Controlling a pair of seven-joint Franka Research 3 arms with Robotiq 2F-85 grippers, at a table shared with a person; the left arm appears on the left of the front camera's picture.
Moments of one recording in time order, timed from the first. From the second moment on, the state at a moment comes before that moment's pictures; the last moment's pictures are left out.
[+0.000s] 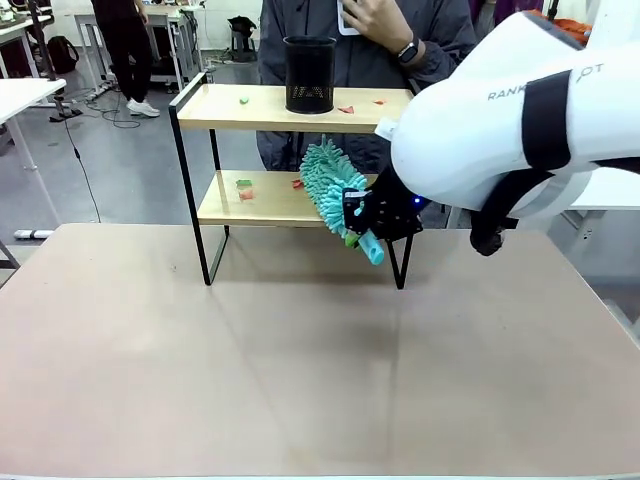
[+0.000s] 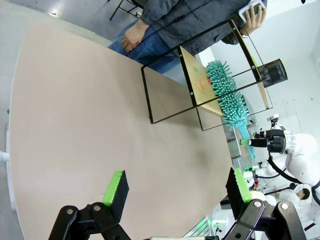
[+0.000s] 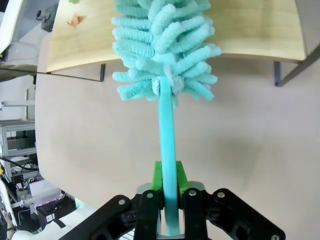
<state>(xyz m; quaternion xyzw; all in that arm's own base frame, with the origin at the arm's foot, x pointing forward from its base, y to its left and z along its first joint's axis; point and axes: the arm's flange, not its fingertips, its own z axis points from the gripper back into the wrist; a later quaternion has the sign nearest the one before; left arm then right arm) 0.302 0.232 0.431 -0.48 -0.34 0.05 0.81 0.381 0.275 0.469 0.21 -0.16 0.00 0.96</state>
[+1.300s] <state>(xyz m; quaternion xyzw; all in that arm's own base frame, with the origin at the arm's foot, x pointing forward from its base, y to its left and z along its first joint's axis) 0.302 0.232 0.431 -0.48 -0.34 0.05 0.81 0.363 0.401 0.471 0.27 -0.11 0.13 0.95</state>
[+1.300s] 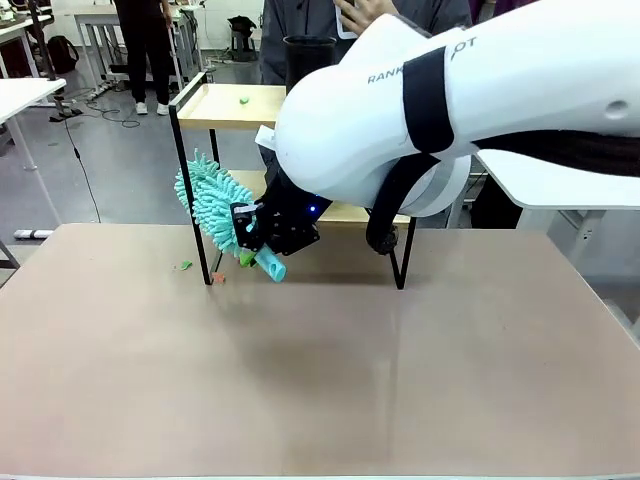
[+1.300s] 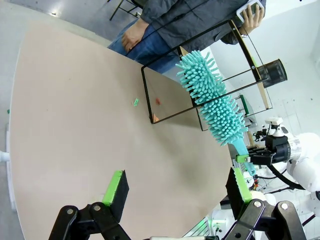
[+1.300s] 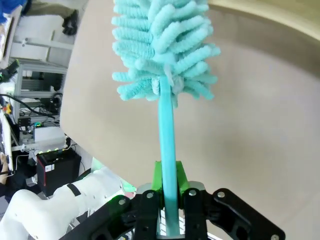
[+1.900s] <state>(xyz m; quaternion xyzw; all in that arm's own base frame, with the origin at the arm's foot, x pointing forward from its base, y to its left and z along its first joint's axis) 0.302 0.232 0.431 -0.48 -0.34 0.05 0.81 0.363 0.356 0.487 0.30 -0.11 0.11 0.94</state>
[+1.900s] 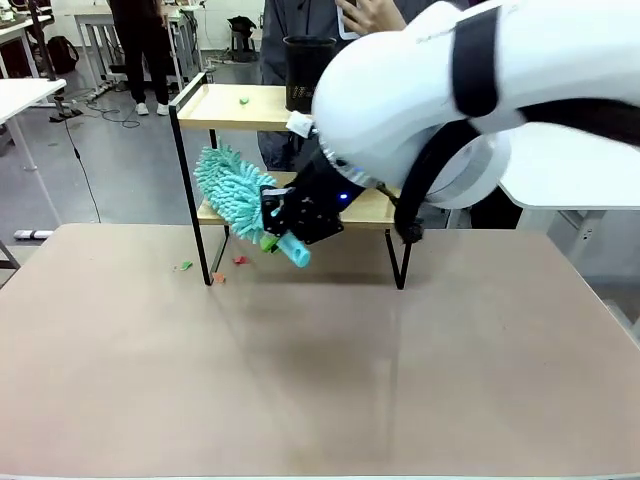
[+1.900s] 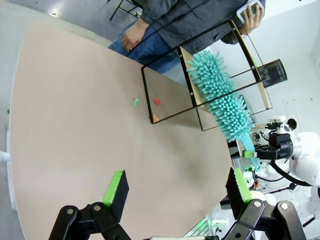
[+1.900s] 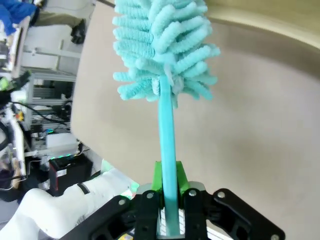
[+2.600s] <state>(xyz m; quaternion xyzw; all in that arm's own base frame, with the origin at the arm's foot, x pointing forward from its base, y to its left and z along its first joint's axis) 0.302 0.232 0.432 -0.48 -0.34 0.05 0.81 0.231 0.007 0.515 0.43 0.09 0.12 0.89</state>
